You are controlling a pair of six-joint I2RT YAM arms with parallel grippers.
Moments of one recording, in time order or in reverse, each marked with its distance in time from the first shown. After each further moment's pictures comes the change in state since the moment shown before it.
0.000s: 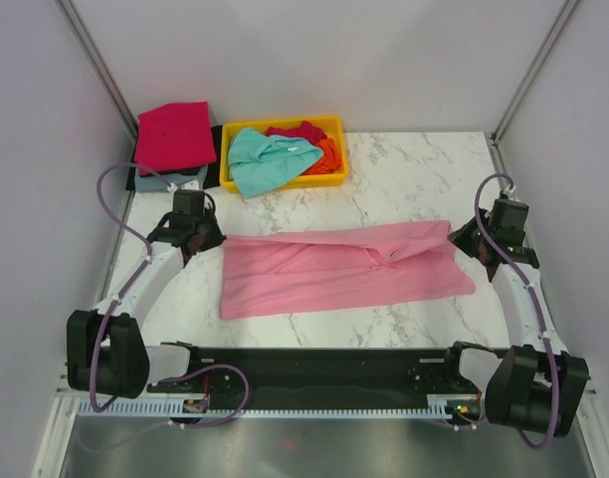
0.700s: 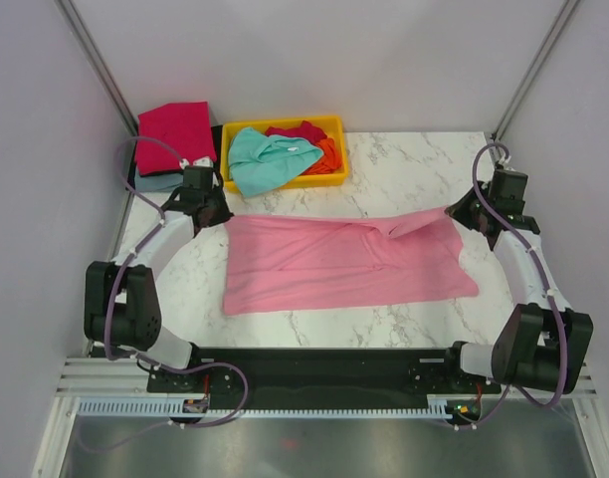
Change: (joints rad) left arm 0.000 0.272 0.206 0.090 0.024 0.059; right arm 0.032 0.213 0.218 0.039 -0.032 -0.041
